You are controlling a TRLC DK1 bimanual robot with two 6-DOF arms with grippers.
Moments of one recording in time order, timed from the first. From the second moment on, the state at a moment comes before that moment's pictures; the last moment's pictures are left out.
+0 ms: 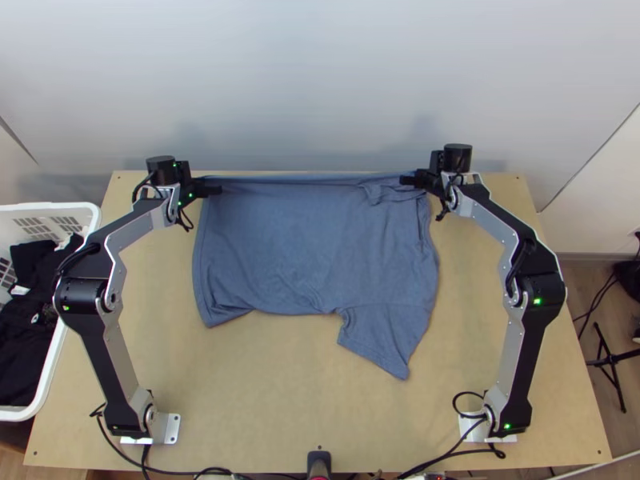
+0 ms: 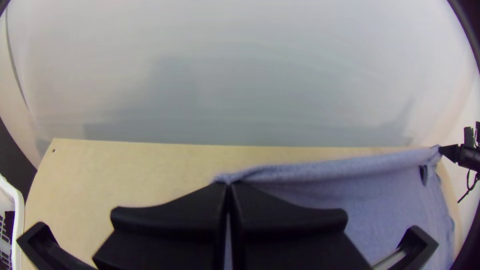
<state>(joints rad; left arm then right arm) 0.01 2.11 1.51 0.08 0.07 -0.05 0.12 2.19 1.67 -0.07 -0.09 0.12</state>
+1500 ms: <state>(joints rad) 0.01 2.24 1.74 -0.18 0.13 -0.10 0.10 2.23 1.79 -0.25 -0.16 0.12</state>
